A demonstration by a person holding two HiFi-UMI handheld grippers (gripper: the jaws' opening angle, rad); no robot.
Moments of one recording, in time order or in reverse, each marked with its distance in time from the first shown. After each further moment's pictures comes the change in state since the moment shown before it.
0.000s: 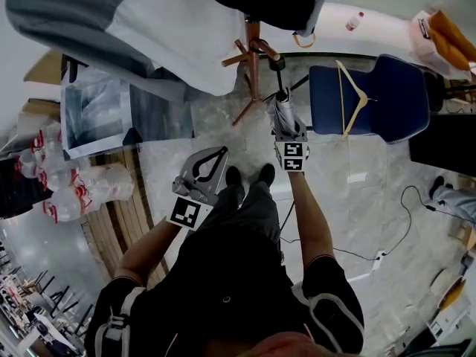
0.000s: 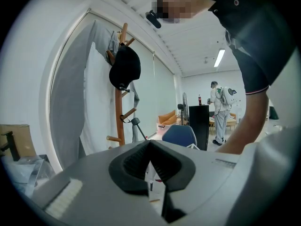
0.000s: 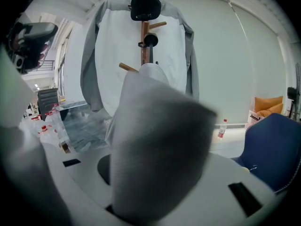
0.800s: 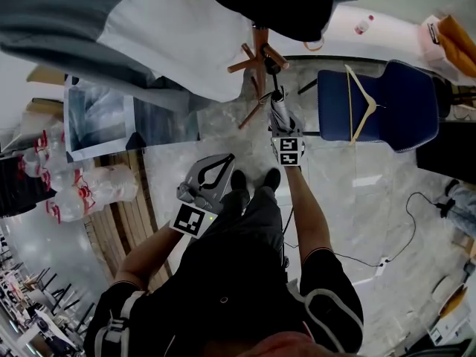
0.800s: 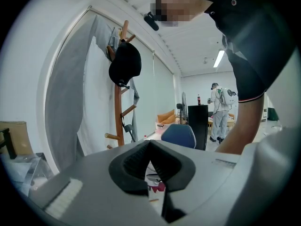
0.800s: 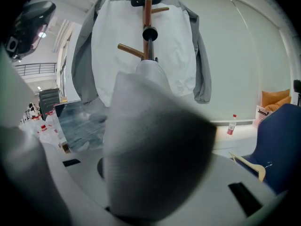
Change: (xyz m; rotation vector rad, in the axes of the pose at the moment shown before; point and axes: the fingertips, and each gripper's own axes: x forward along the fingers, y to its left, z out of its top) left arm 0.011 0.002 -0.010 -0.027 0.017 -0.020; right arm 0.066 0.015 -0.025 0.004 -0.002 0.043
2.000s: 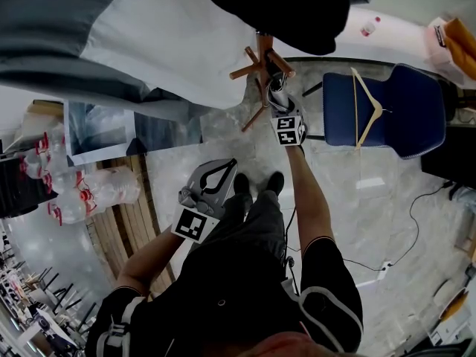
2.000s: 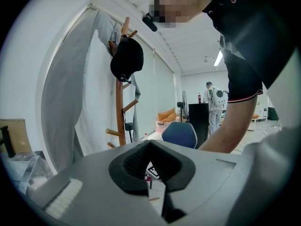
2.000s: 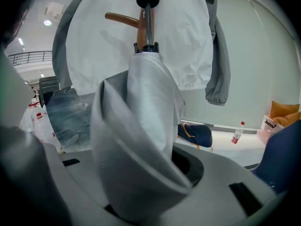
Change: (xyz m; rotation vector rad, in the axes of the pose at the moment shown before) left arm 0.012 0.008 -0.015 -0.006 0.012 -0.001; right arm 0.082 -0.021 0.013 -0.097 0.076 0.007
